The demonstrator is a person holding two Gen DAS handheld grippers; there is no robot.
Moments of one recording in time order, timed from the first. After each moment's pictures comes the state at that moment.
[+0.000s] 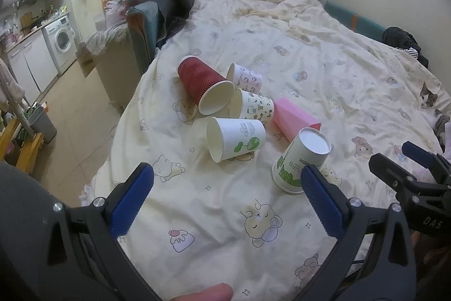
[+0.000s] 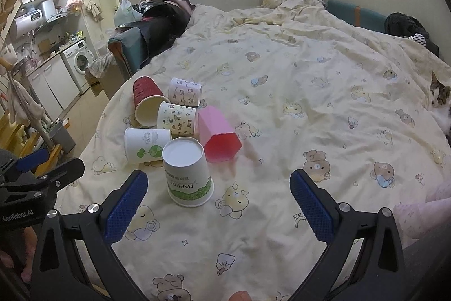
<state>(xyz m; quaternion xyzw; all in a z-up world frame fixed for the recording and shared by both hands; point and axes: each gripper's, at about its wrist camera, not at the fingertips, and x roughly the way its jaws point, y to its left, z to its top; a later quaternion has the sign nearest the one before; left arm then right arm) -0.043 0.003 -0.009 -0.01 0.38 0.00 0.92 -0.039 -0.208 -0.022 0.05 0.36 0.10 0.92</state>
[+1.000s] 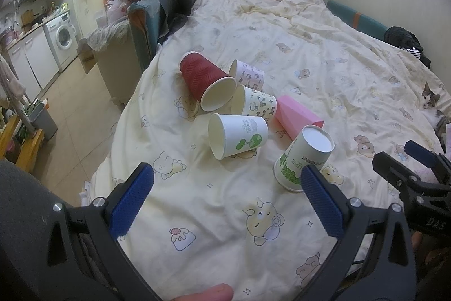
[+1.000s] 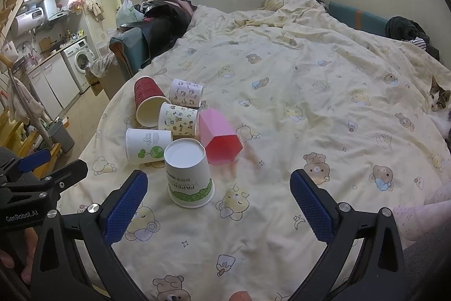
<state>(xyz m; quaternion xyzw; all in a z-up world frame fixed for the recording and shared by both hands) -0.044 0.004 -0.010 -0.01 0.39 0.01 0.92 -0.040 -0.204 -0.020 0.04 0.36 0.10 0.93</state>
